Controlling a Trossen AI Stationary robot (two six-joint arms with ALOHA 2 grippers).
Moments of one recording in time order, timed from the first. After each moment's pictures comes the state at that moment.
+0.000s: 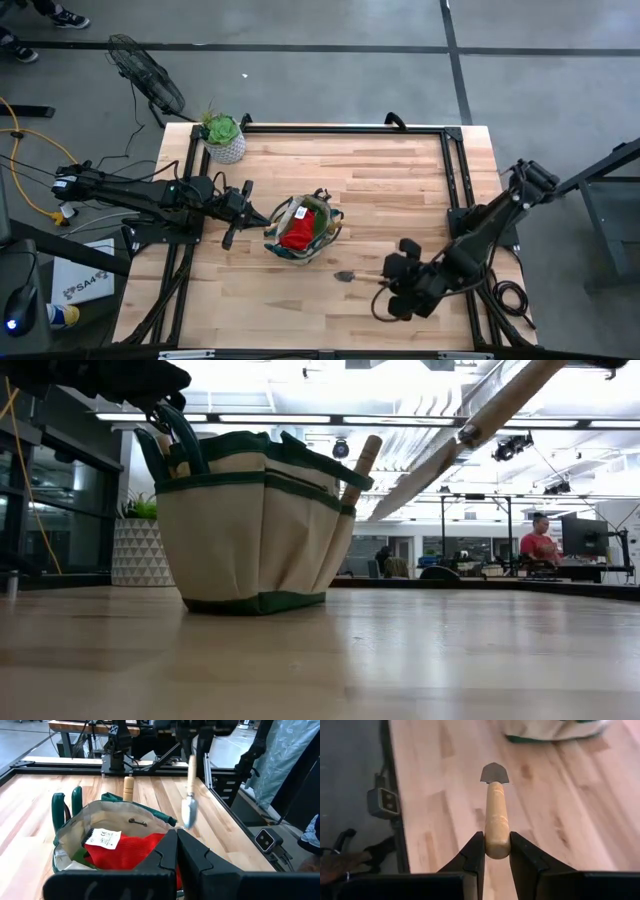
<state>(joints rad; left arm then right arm) -0.11 0.69 0.46 0.05 0.12 -0.08 0.74 1.49 1.22 -0.78 0.43 0.99</state>
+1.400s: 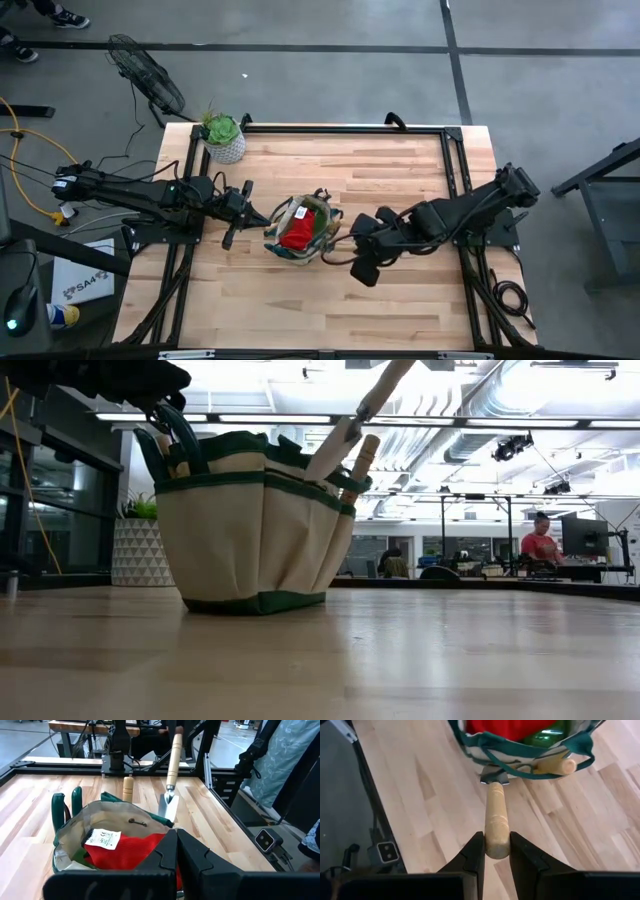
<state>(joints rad) -0.11 0.69 0.46 0.05 0.12 -0.08 0.42 1.66 1.69 -1.10 0.23 0.89</state>
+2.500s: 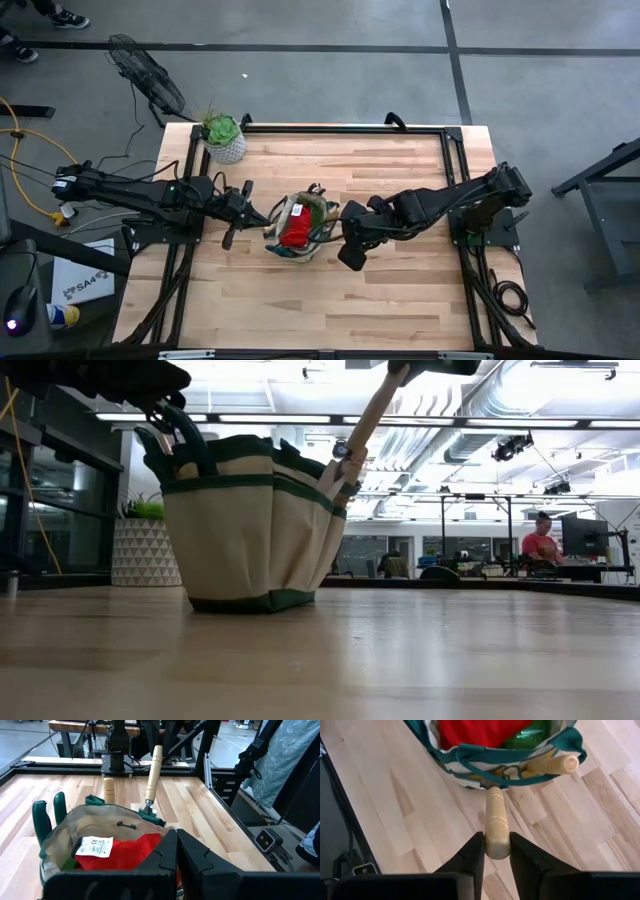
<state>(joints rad) -0.11 0.69 0.46 0.05 0.12 -0.08 0.30 1.71 1.69 -1.09 0.19 0.83</state>
